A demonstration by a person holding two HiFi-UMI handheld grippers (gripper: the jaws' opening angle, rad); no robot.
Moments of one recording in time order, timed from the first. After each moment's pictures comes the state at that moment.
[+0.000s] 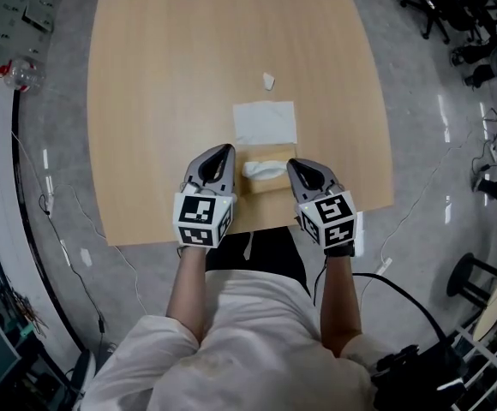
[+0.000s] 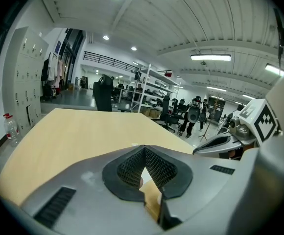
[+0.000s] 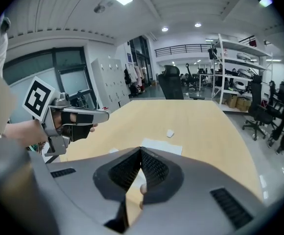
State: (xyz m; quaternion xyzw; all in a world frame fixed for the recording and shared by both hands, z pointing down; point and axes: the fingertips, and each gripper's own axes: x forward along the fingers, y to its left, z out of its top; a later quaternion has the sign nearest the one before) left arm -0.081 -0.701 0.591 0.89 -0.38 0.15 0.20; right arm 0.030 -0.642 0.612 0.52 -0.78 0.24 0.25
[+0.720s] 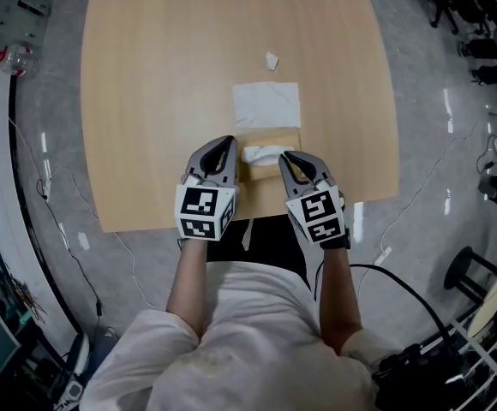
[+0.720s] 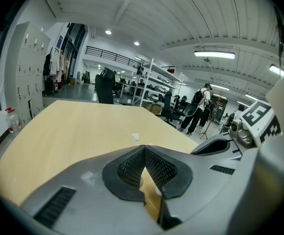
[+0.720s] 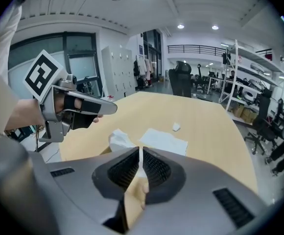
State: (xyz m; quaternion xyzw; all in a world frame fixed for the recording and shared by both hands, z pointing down) left arm -0.079 -0.688 0.628 0.88 -0.38 0.17 0.22; right arm 0.011 -0.631 0.652 0.49 -0.79 0.20 0.31
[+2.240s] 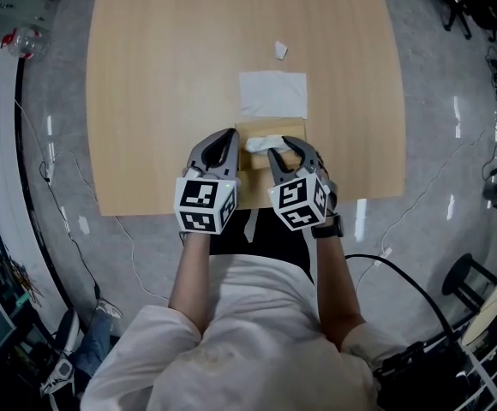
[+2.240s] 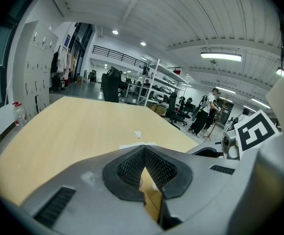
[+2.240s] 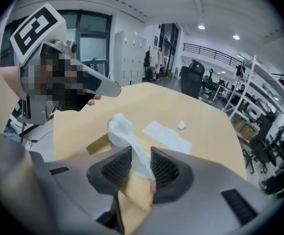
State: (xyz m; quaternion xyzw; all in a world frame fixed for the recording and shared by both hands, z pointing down) left arm -0.085 -0.675 0.632 0.86 -0.41 0.16 0.24; right arm -0.006 -0.631 0.691 0.46 -0.78 0.14 0.40
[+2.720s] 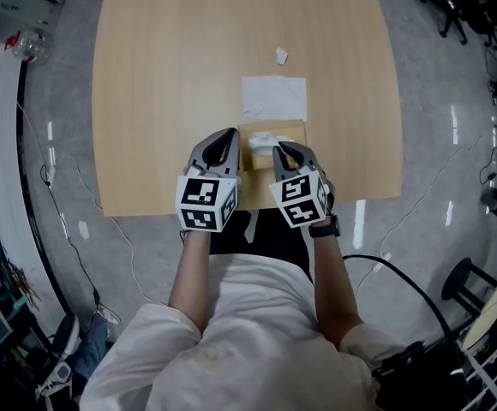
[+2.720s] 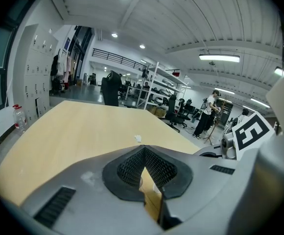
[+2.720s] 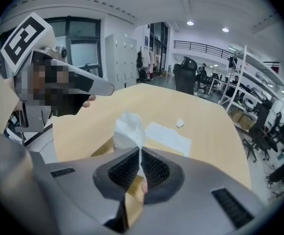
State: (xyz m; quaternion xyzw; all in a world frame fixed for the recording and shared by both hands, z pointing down) left arm -0.090 -0.676 0.618 0.87 -0.41 0.15 0.23; right arm -0.006 -0.631 0.686 0.48 -0.77 0.18 0.38
